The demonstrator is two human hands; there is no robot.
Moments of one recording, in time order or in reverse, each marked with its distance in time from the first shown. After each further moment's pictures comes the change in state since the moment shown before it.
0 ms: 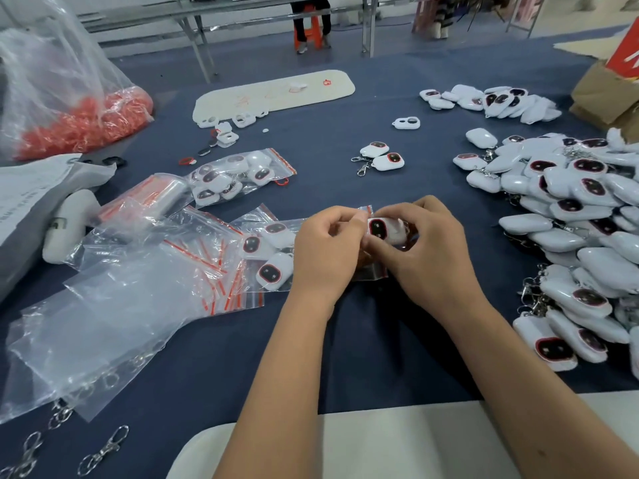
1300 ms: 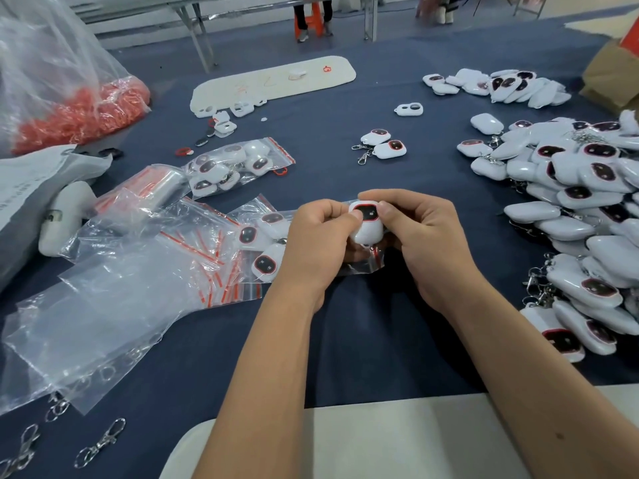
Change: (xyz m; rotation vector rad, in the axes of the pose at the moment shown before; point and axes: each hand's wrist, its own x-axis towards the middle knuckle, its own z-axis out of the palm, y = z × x) left_hand -0.003 0.008 -0.010 -0.106 -0.081 -0.148; right_hand 0.007 0.002 0.010 0.700 -0.113 0.219
